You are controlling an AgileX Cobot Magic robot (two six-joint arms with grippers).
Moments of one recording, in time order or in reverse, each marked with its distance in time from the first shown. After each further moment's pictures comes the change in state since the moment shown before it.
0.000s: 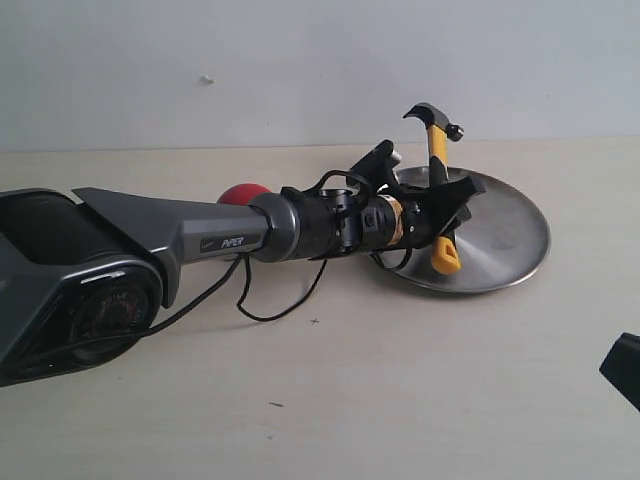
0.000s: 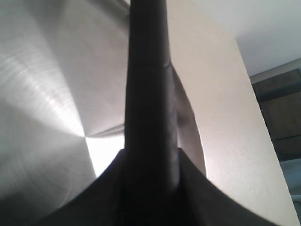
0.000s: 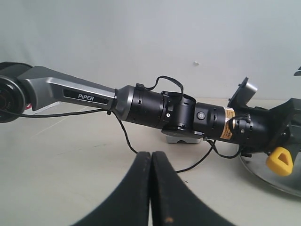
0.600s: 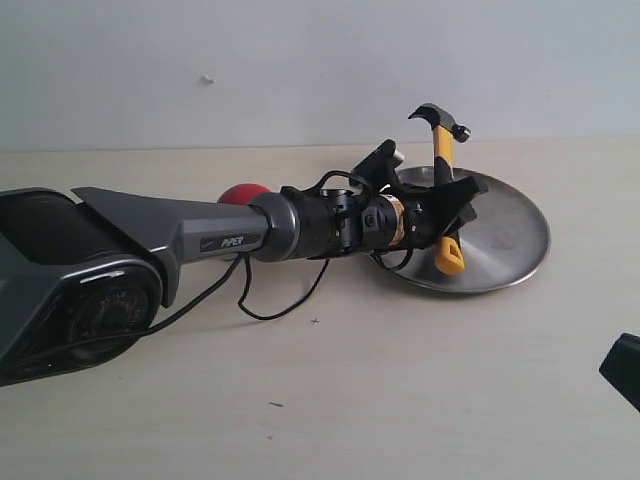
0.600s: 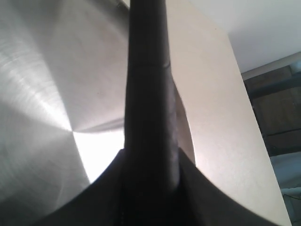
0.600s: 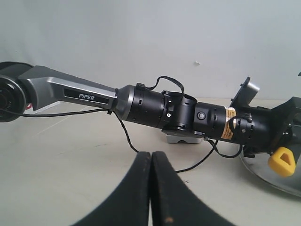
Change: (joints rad) left arm 0.000 -0.002 0.000 0.029 -0.030 -0.039; right arm 0.000 0.000 0.000 0.000 -0.002 0.000
